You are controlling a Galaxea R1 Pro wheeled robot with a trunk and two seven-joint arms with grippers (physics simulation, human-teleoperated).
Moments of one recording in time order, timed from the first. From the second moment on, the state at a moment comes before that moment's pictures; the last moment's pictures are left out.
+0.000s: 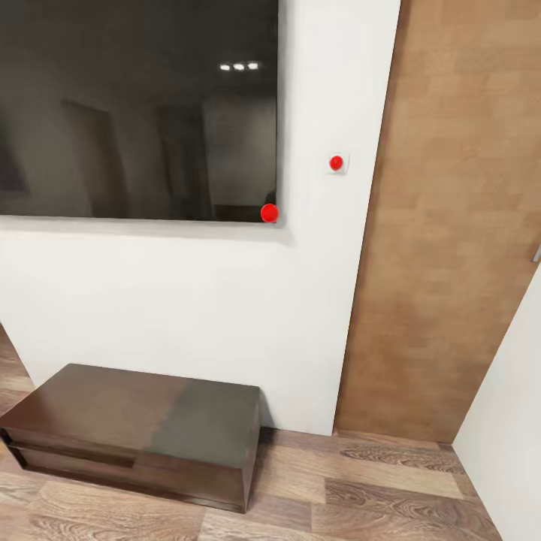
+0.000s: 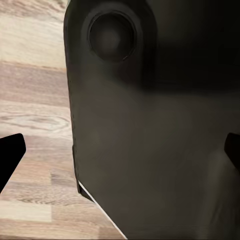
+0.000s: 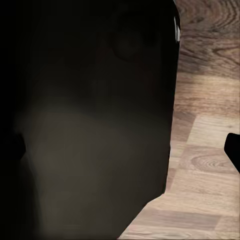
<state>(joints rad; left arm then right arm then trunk) 0.00 0.00 0.00 0.00 0.00 0.00 0.00 0.00 0.00 0.00 0.00 0.00 0.00 0.00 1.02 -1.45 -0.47</state>
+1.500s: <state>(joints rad) 0.02 0.03 0.00 0.00 0.00 0.00 -0.01 -0.05 0.01 0.00 -0.02 0.00 0.00 -0.01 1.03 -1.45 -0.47</state>
